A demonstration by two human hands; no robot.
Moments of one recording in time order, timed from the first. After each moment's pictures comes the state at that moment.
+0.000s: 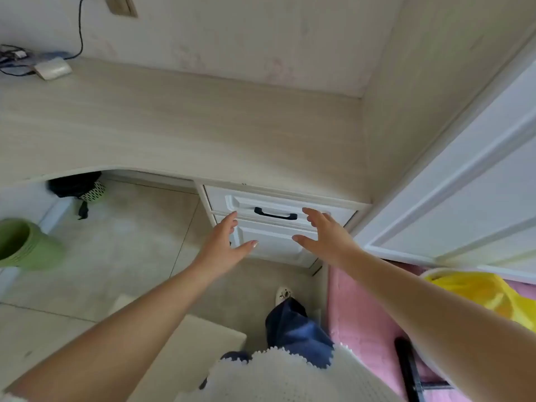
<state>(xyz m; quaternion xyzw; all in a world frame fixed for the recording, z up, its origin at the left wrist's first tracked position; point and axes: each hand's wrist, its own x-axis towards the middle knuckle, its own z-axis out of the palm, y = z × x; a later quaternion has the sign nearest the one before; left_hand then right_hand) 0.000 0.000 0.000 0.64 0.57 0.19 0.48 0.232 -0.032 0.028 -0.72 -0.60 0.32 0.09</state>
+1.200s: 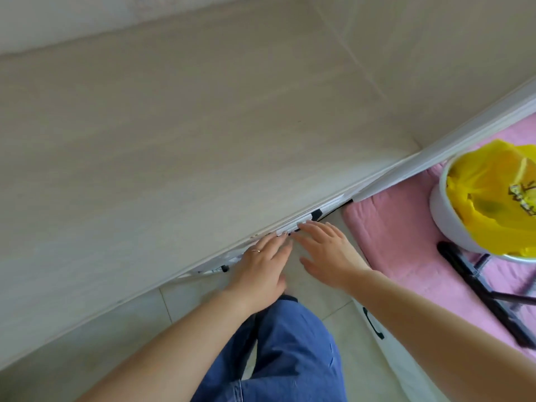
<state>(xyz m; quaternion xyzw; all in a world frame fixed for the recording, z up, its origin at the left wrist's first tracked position) 0.020 0.197 -0.149 0.95 0.11 -0.11 0.26 0.161 0.074 -0.144 -0.82 -0.54 0.20 0.00</state>
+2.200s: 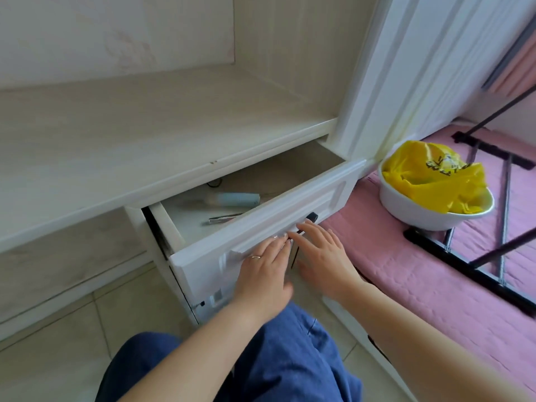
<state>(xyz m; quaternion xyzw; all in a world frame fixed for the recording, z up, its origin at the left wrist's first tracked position) -0.034 0.089 -0.212 0.98 0.06 0.09 0.15 0.074 -0.034 -0.215 -0.89 -0.45 -0.05 0.11</state>
